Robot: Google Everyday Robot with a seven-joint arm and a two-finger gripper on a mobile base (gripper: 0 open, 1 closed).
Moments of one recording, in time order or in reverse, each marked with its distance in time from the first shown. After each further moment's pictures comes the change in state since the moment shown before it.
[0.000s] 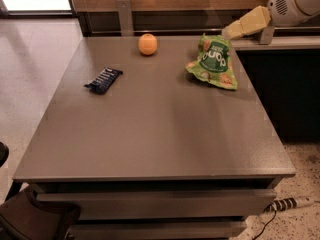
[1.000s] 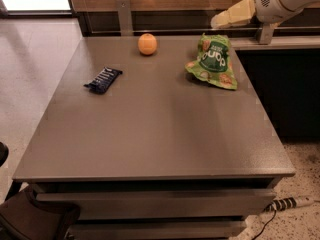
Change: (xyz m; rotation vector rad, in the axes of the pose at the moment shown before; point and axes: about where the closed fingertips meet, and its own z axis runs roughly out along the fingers) arm -0.019 0.003 0.037 -0.043 0.031 0.221
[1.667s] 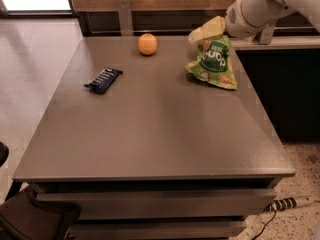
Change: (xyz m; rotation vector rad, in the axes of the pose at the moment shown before) arm 0.015 0.035 0.055 0.023 0.049 0.005
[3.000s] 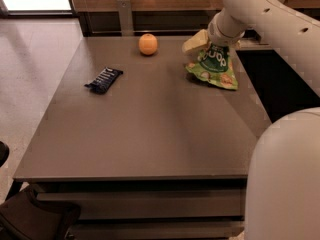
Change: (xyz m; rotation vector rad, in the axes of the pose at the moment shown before) arm -0.007 -0.025 0.095 0.146 0.062 0.038
